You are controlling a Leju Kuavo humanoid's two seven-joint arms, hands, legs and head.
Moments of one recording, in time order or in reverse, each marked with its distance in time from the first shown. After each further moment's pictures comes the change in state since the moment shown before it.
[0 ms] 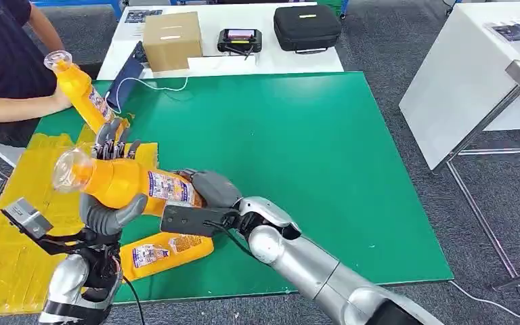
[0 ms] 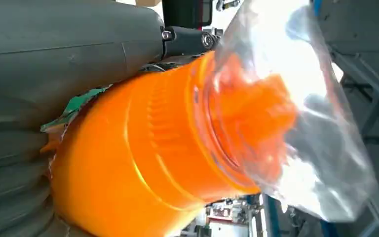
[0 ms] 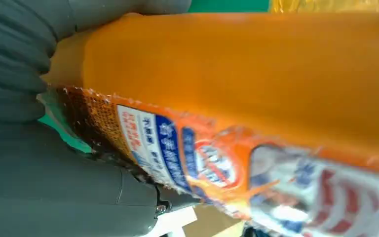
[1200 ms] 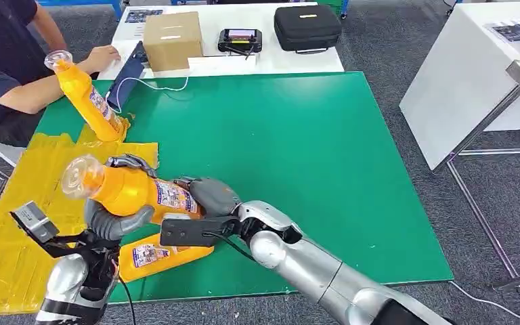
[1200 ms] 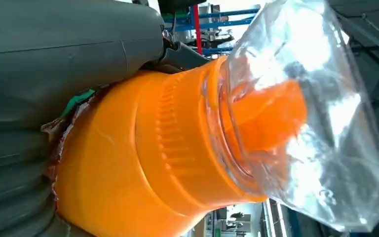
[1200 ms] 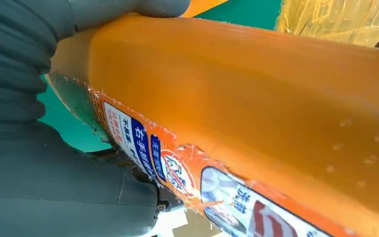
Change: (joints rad) left arm -0.008 0.026 0.003 0.021 -0.043 -0.092 -0.021; right arm -0.008 -0.031 0.049 -0.026 -0.004 0.006 0.002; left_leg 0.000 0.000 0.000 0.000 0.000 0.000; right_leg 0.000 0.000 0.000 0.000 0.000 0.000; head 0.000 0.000
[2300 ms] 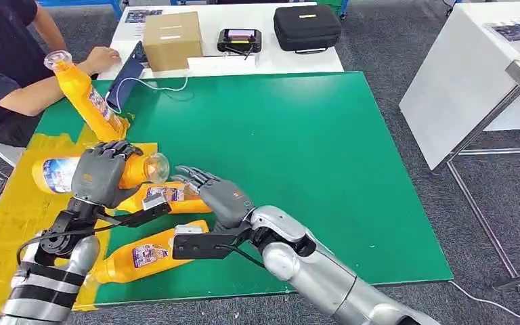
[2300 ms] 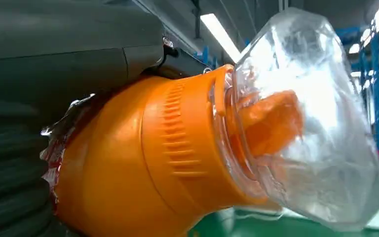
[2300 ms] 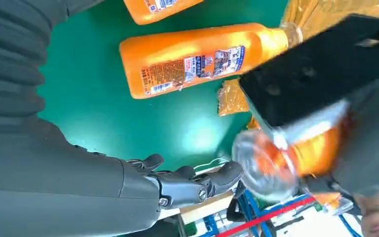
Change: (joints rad) left arm -0.177 0.181 -0.041 0.228 -1.519 0.604 0.267; right arm 0.096 -0.056 -0.082 -0.158 0.136 -0.029 -0.006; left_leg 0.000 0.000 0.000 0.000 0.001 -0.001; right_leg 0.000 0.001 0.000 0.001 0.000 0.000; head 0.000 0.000
